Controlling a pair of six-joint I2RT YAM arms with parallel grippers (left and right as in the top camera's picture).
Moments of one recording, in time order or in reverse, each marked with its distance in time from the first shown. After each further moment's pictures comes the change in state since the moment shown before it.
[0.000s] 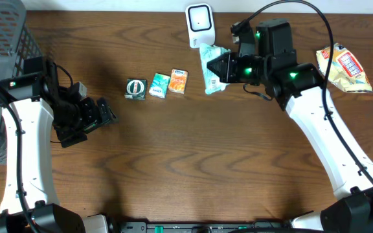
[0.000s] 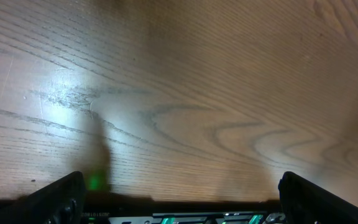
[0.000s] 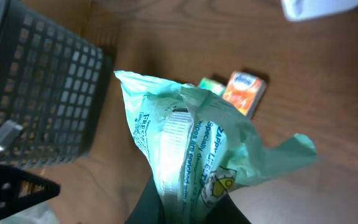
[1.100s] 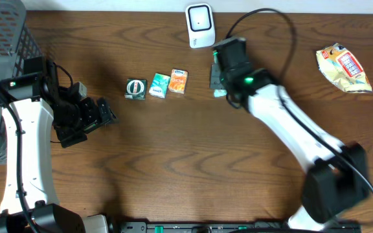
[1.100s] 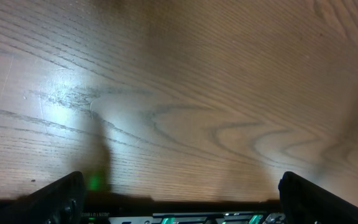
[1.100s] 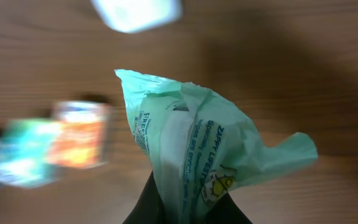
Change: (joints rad) left arm 0.000 0.000 0.000 0.000 0.000 0.000; right arm 0.158 0.211 -0.045 0.036 0.822 0.021
